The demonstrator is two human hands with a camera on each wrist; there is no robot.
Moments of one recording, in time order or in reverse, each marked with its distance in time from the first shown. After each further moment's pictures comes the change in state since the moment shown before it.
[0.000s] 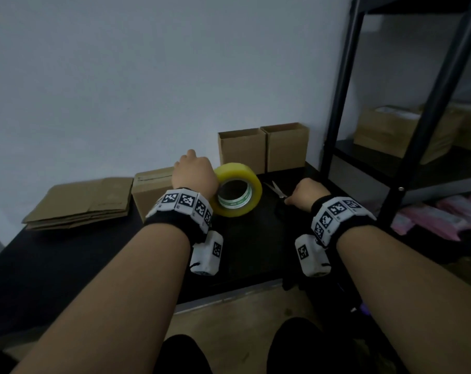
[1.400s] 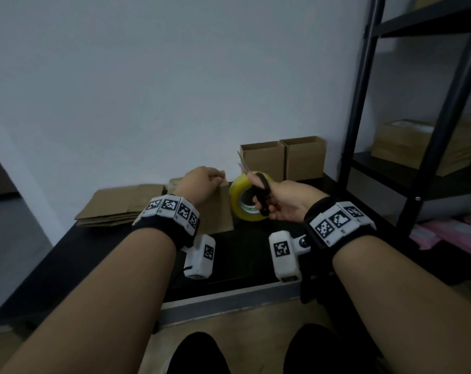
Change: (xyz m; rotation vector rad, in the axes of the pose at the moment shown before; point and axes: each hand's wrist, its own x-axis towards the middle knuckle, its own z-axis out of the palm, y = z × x) left_hand -0.035 -0.048 -0.043 -0.353 -0.084 0.121; right_hand -0.074 -0.065 0.005 0.850 -0.444 -0.142
